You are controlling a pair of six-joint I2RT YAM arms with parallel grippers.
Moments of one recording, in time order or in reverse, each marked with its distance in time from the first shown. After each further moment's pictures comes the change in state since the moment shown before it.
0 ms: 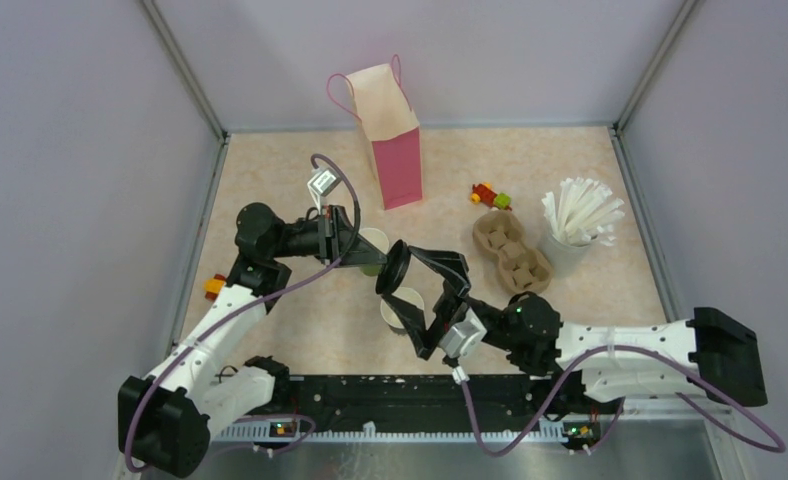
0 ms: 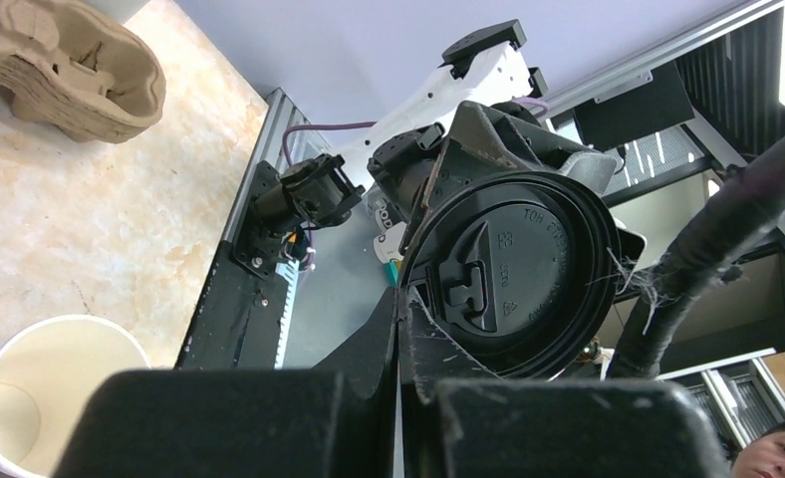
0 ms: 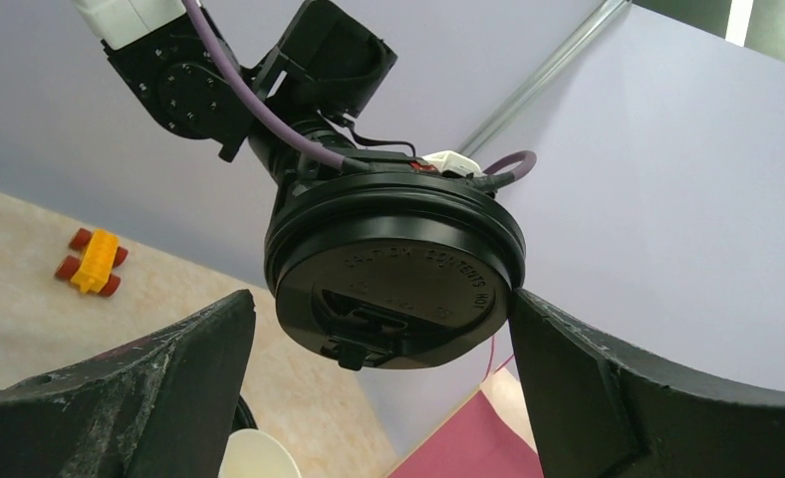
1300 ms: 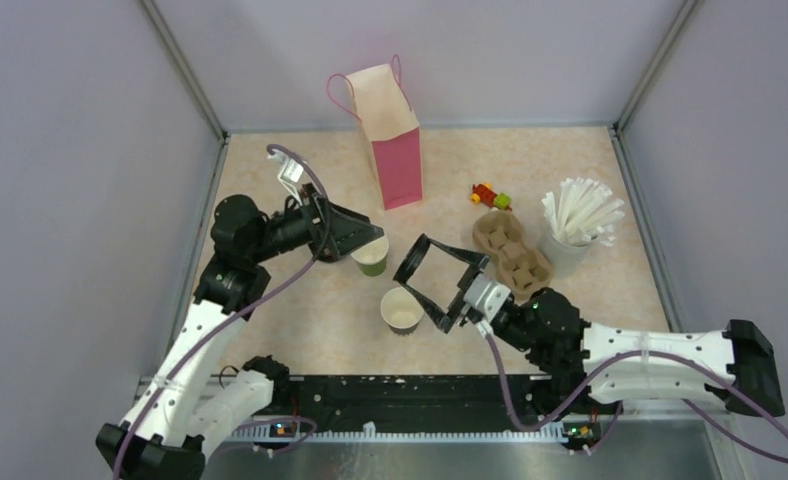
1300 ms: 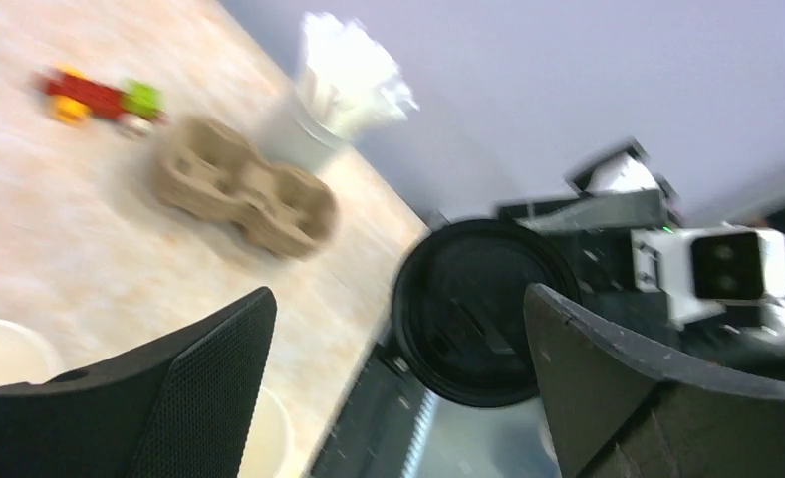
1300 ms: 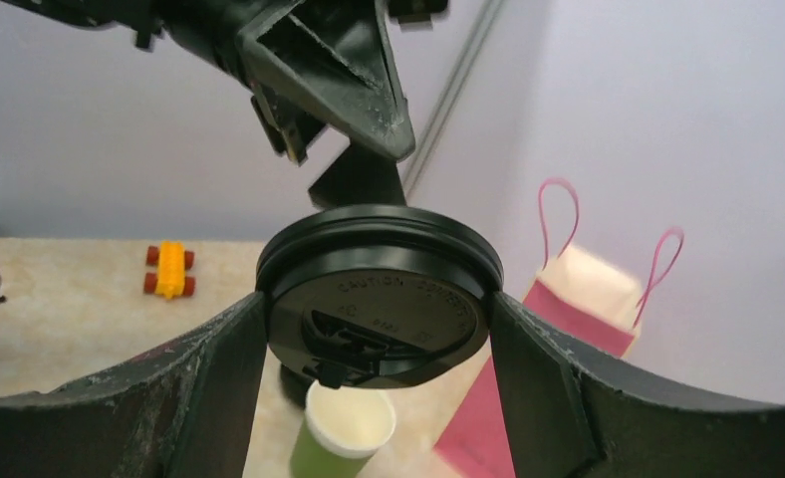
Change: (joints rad) left arm -0.003 -0.123 0.163 -0.423 -0.306 0.372; right arm 0.000 -0.125 0.017 -0.158 0.179 0.296
